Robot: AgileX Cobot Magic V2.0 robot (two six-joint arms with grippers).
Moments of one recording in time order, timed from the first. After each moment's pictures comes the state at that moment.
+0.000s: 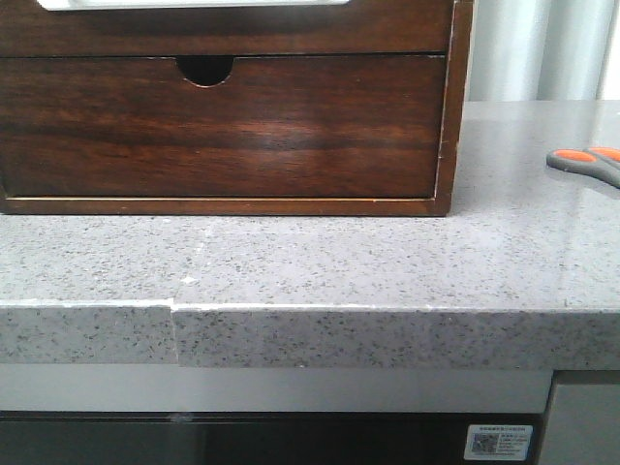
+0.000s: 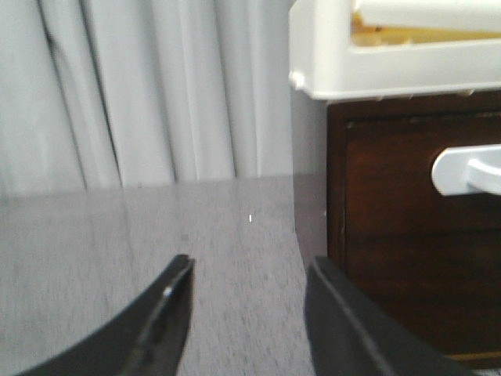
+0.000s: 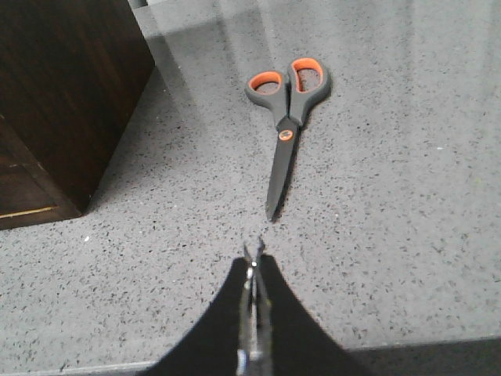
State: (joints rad) left arm -0.06 0.33 -0.24 0.21 -0.10 -0.07; right arm 0.00 0.28 -0.22 0.13 0.32 0.08
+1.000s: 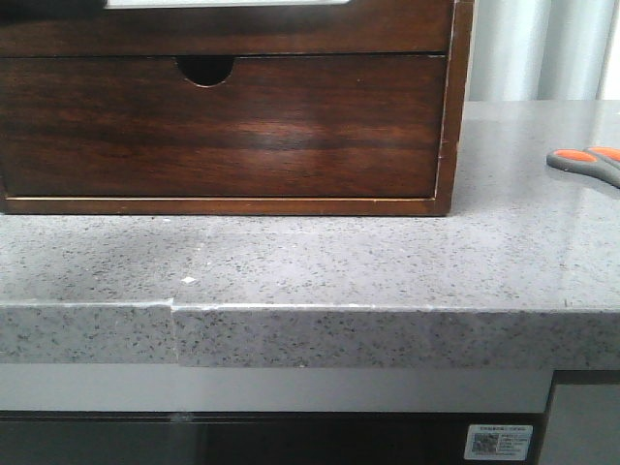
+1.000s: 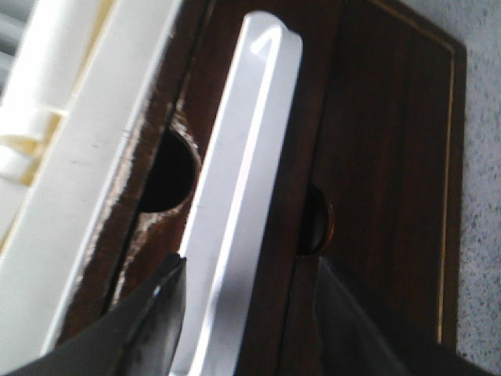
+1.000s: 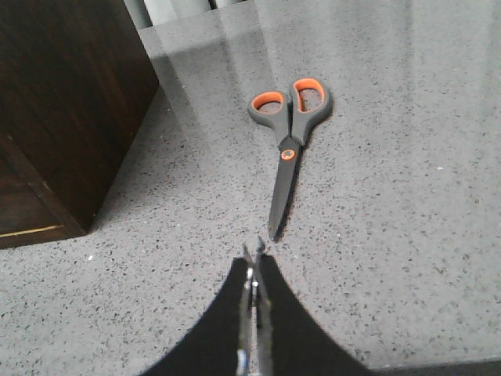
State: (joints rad) left arm -0.32 1.08 -0.64 1.27 -0.46 0.01; right arm 0.00 0.28 -0.21 0.13 0.28 0.08
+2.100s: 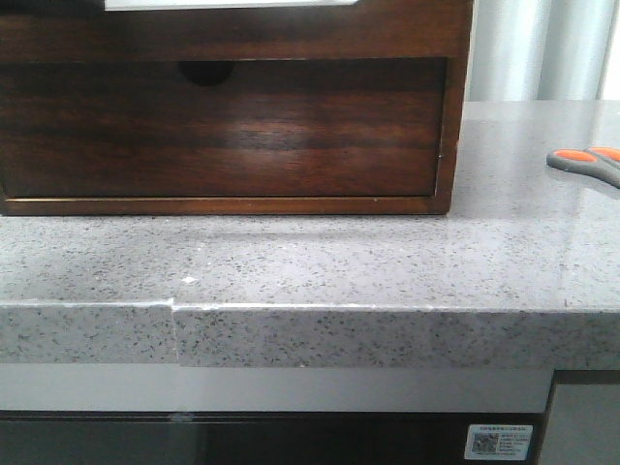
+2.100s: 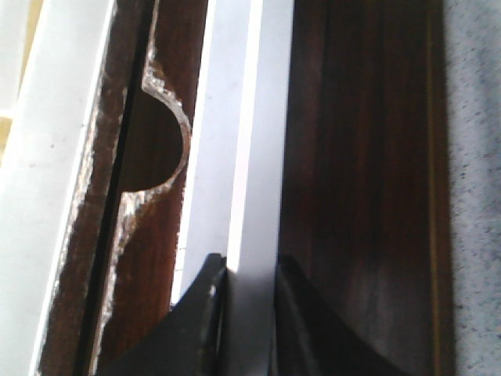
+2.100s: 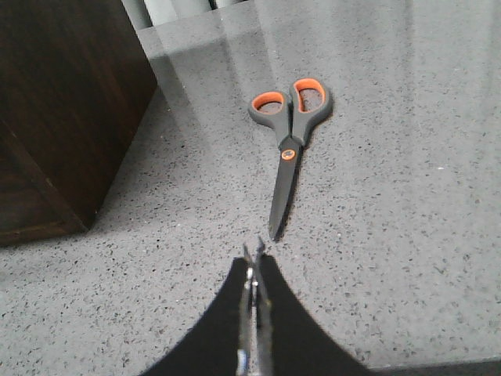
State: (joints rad) left arm -0.41 1.03 -0.62 1.31 -0.31 0.07; right arm 0.00 0.28 -0.21 0.13 0.28 0.08
